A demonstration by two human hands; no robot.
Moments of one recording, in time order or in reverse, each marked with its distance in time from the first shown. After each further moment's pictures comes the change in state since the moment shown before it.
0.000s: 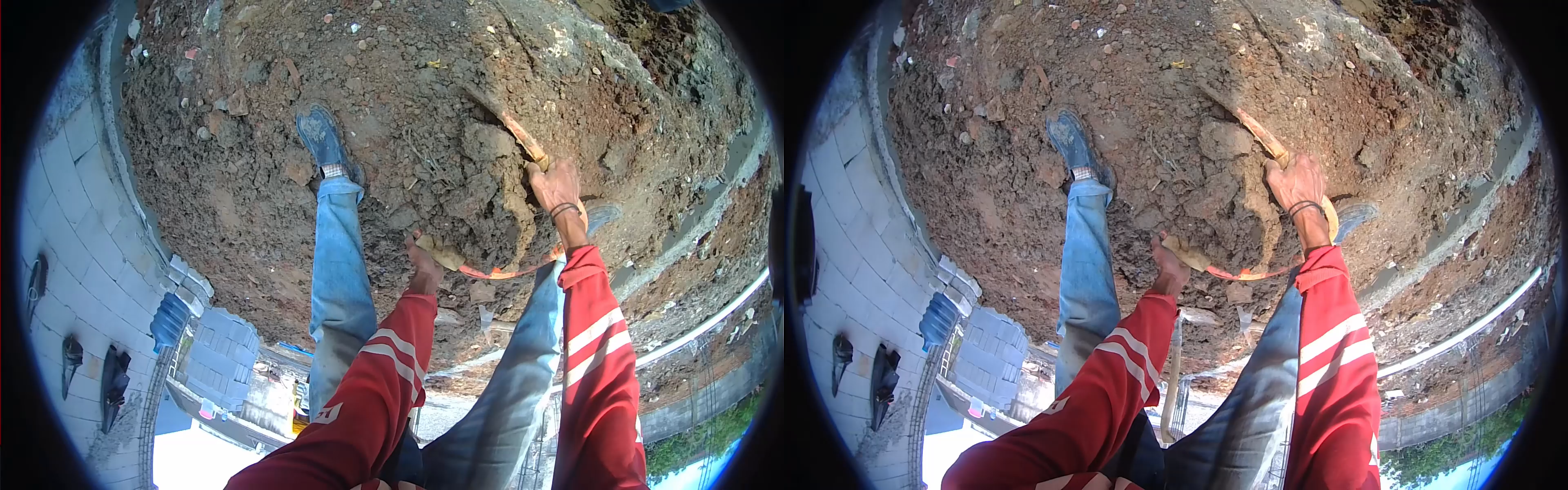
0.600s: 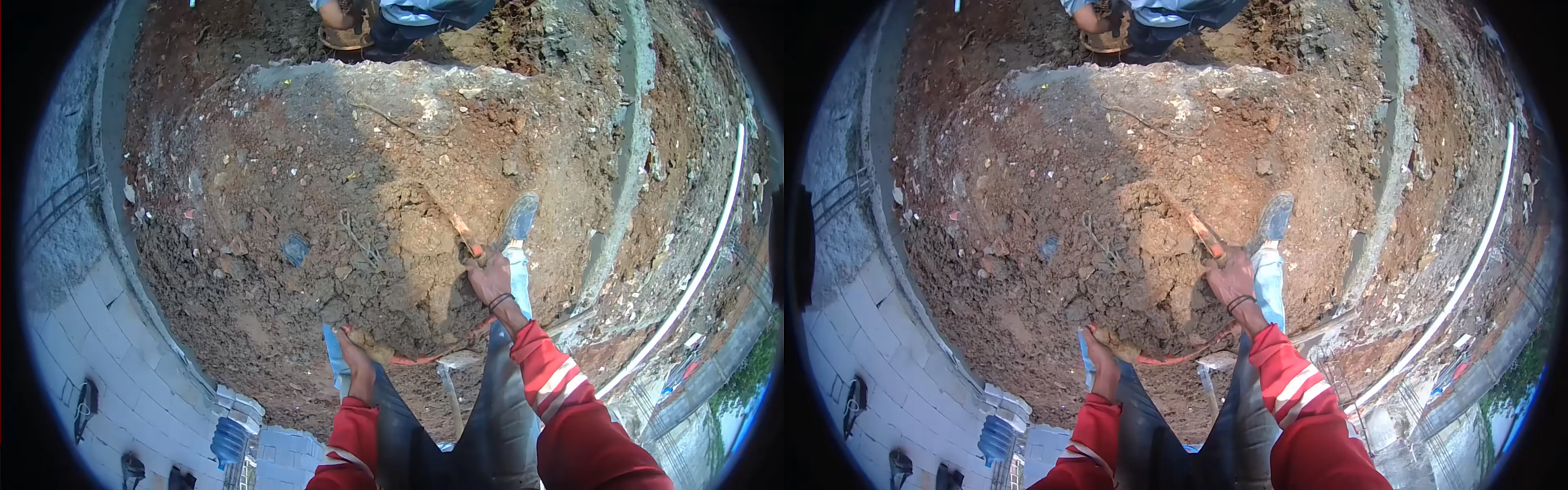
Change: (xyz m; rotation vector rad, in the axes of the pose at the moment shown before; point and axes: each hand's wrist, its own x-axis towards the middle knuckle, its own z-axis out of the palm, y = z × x) left_hand -0.177 0.128 0.007 0.763 -0.041 0.598; right_hand -0.154 0.035 -0.064 0.659 0.128 0.212
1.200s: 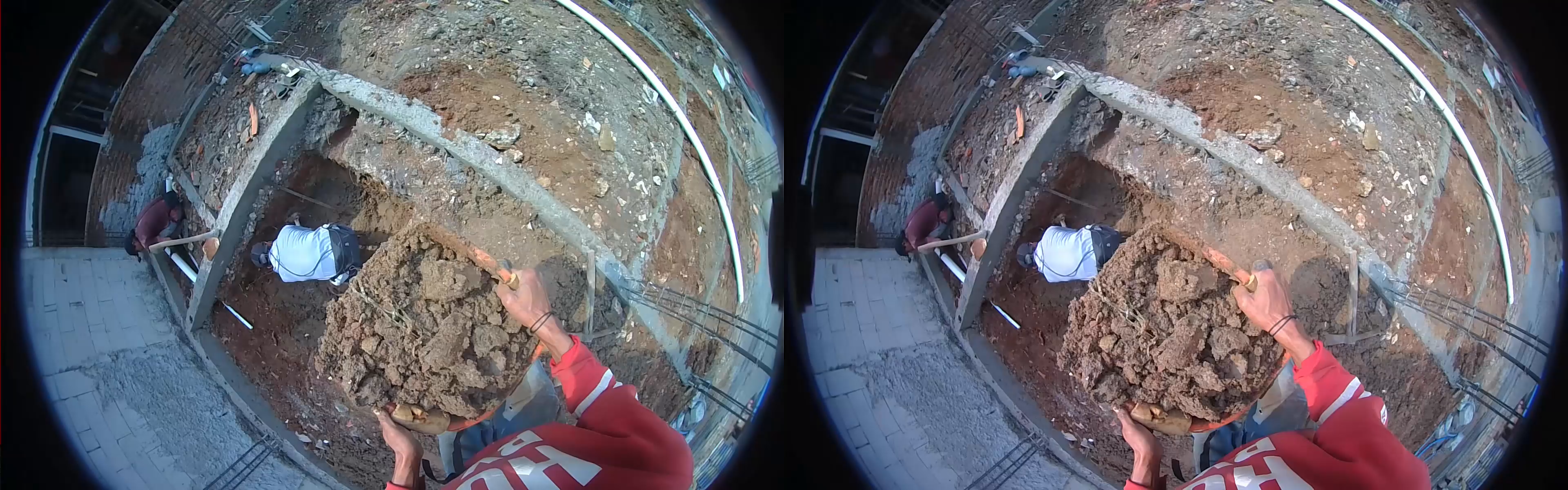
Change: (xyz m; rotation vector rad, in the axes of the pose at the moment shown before) left_hand -0.445 0.251 0.054 0.452 -0.663 0.566; right_hand -0.250 -0.002 -0.429 0.579 0.676 0.087
